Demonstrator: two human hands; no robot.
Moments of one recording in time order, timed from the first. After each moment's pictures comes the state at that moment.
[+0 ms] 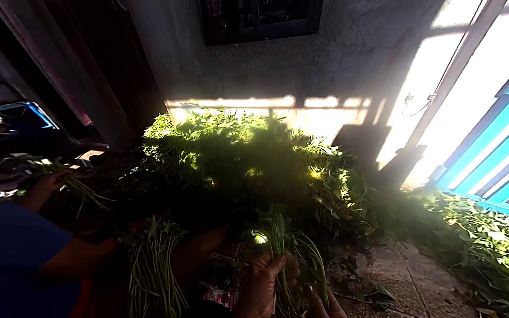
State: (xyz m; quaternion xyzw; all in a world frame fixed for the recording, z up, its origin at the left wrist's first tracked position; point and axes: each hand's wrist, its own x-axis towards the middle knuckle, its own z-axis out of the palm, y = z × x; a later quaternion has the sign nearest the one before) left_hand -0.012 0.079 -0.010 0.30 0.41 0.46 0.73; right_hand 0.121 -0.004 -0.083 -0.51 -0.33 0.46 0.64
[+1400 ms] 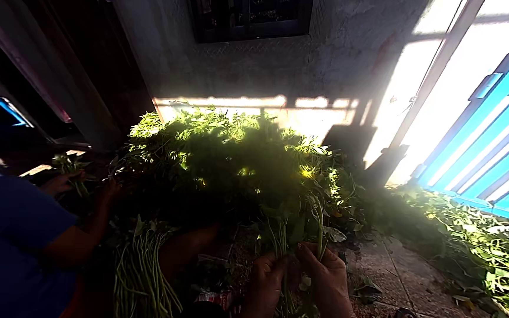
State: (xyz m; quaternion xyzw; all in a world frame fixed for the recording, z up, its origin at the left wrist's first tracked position) left_hand 0.002 0.080 -0.025 0.44 0.36 0.46 0.68; right_hand 0.134 0.063 -0.012 -0.48 -0.31 0.40 0.72
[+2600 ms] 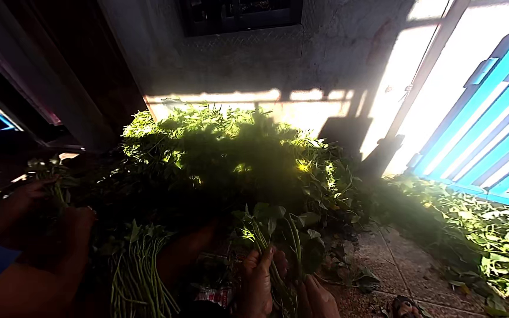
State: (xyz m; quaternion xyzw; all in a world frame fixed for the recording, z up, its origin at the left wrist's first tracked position) left_hand 0.009 0.081 -0.015 0.26 0.47 0.52 0.66; right_hand 0.143 0.004 -0.066 -0.66 -0.63 0.19 0.36
